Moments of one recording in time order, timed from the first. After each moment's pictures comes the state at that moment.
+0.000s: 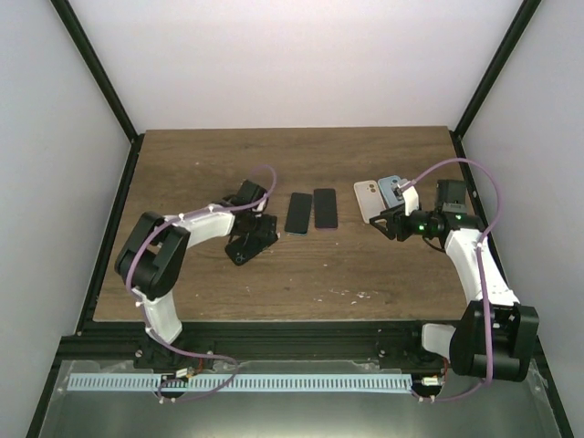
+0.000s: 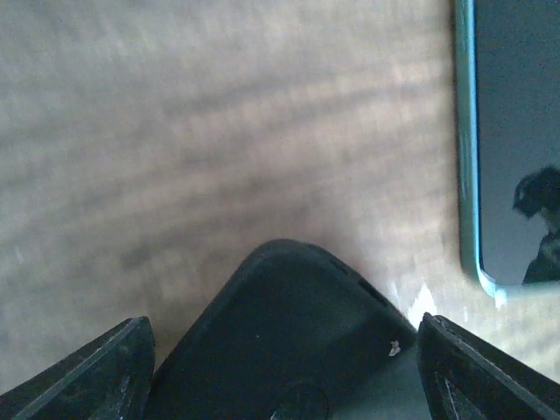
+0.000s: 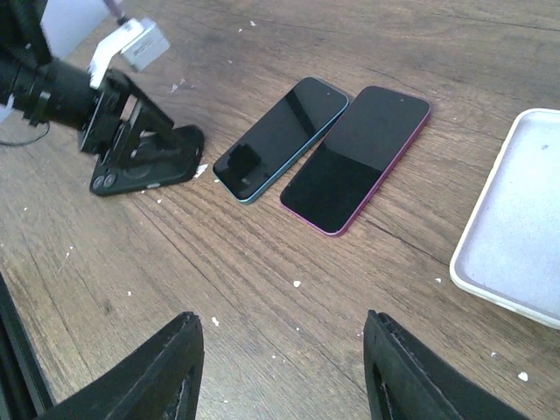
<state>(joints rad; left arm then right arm) -0.50 1.86 1.11 -0.36 0.04 -0.34 -0.12 1.20 0.85 -0.59 -0.84 -0.39</state>
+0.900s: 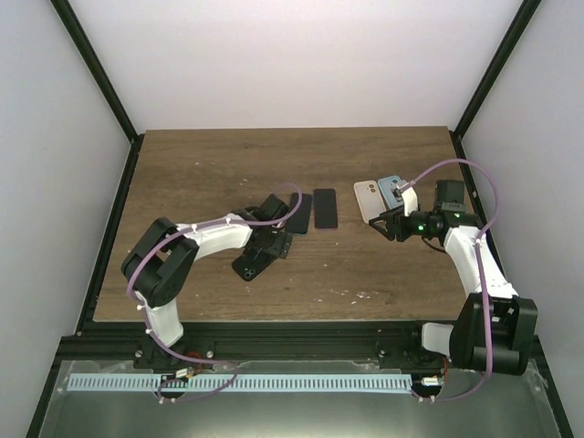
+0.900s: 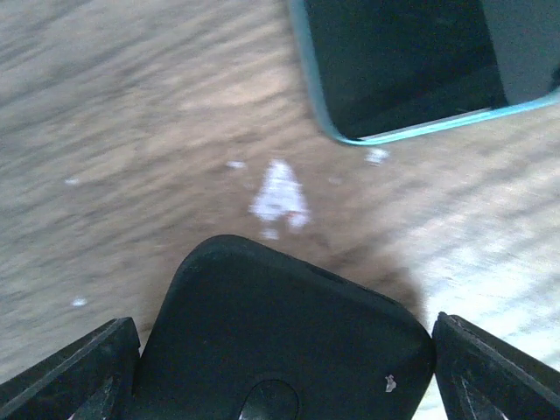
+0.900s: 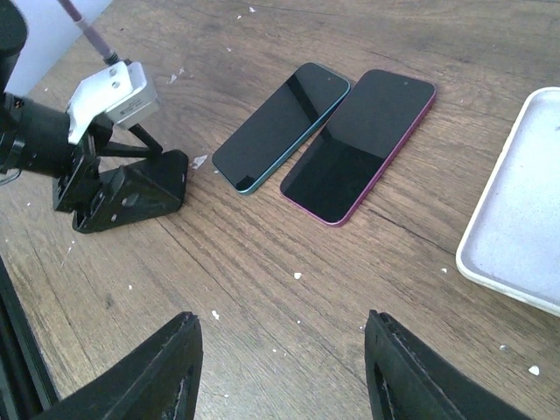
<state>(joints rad) -0.70 1.82 1.08 -0.47 -0.08 -0.31 -0.12 1.23 0.85 -0.60 -0.85 -0.41</state>
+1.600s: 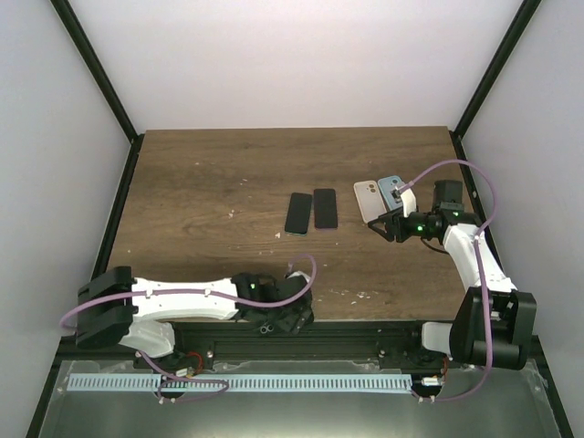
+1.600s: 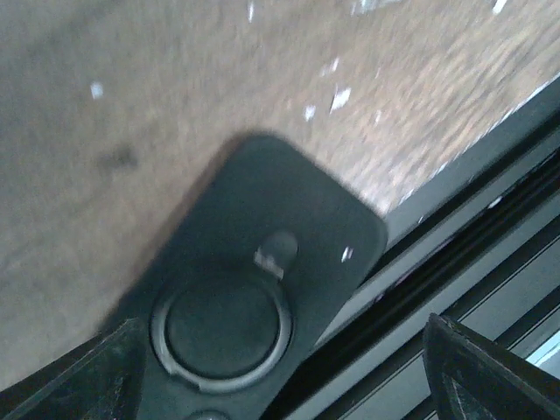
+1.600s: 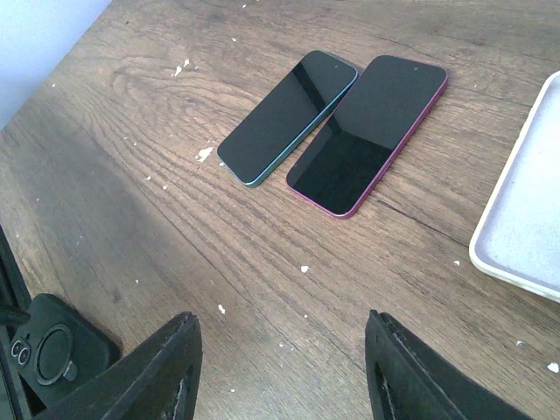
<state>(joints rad) -1.29 1.43 0.88 -0.60 -0.11 -0.66 -0.12 1.27 0.85 -0.62 -0.87 -0.41</state>
